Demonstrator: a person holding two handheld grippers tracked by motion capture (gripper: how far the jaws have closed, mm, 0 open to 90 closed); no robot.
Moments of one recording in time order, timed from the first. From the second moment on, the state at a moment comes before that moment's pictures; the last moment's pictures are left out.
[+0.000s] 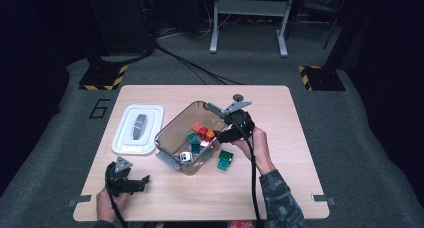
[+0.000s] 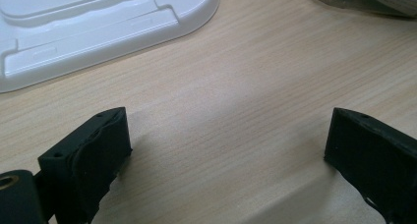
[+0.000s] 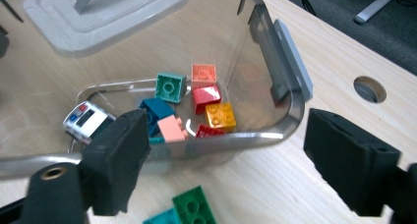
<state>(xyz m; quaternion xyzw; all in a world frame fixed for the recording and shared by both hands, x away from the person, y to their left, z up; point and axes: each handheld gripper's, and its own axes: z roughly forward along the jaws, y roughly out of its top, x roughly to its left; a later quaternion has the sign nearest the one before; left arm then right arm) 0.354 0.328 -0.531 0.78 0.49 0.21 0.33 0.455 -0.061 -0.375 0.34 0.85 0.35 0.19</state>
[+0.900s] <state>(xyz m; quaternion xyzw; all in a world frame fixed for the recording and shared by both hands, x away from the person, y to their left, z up) 0.354 0.328 -0.531 0.78 0.49 0.21 0.33 0.432 -0.097 -0.471 0.41 0.84 0.32 0.14</state>
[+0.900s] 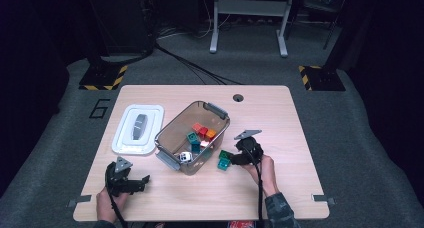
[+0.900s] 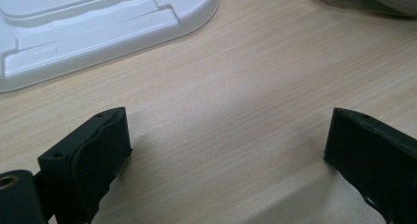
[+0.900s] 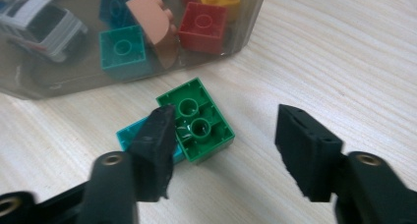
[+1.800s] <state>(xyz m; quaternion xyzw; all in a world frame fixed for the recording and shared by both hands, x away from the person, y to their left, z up) 0.354 0.328 -0.531 0.78 0.49 0.21 0.33 0.446 -0.097 -0.488 0.43 0.85 0.29 0.12</state>
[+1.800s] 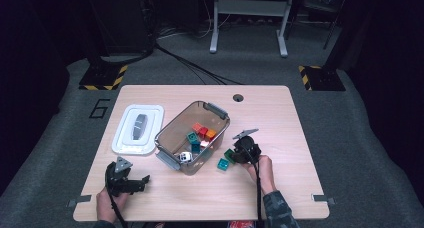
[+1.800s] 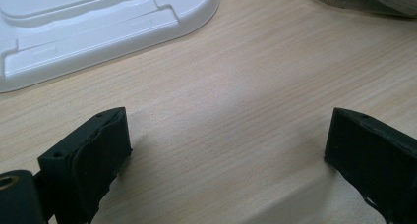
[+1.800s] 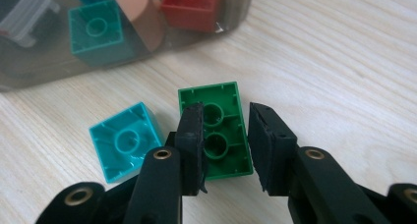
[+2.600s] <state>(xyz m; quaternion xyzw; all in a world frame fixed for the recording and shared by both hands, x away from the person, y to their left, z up) 0.354 0.328 -0.531 0.78 0.49 0.21 0.33 0.444 -0.099 -0.486 0.43 0.84 0.30 0.12</state>
